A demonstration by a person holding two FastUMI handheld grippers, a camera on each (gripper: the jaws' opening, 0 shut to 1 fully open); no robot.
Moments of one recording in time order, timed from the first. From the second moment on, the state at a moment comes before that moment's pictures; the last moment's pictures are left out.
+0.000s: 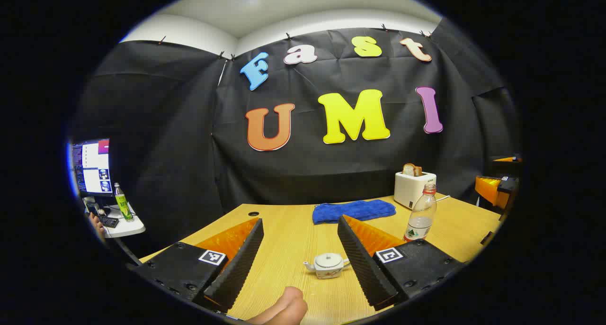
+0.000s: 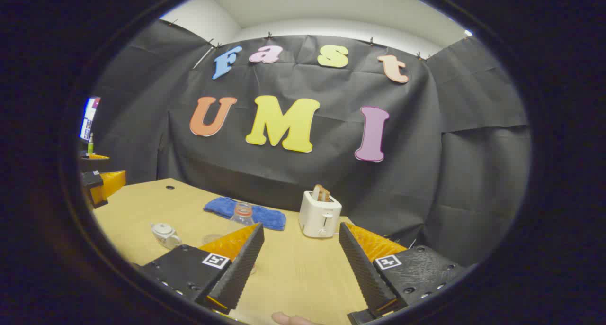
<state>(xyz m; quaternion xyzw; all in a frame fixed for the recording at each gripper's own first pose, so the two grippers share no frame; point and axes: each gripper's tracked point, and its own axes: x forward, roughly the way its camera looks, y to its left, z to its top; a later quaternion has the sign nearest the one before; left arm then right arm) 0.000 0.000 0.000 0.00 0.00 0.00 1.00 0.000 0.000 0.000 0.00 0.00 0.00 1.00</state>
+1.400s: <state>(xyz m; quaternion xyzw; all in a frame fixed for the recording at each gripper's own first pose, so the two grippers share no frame) 0.069 -0.029 -0.063 -0.07 0.03 -0.05 1.00 0.016 -0.007 -0.019 0.00 0.03 -0.01 1.00</state>
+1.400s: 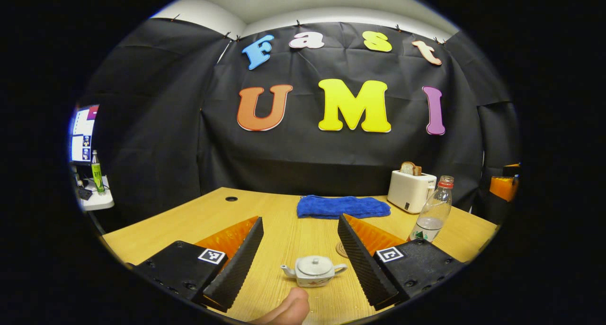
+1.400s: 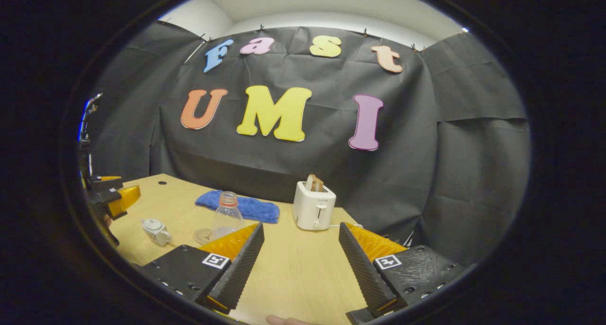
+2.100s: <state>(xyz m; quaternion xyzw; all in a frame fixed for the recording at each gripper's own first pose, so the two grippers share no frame) 0.099 -0.056 -0.128 -0.06 0.09 -0.08 0.99 0.021 0.002 -0.026 -0.01 0.03 0.00 1.00</state>
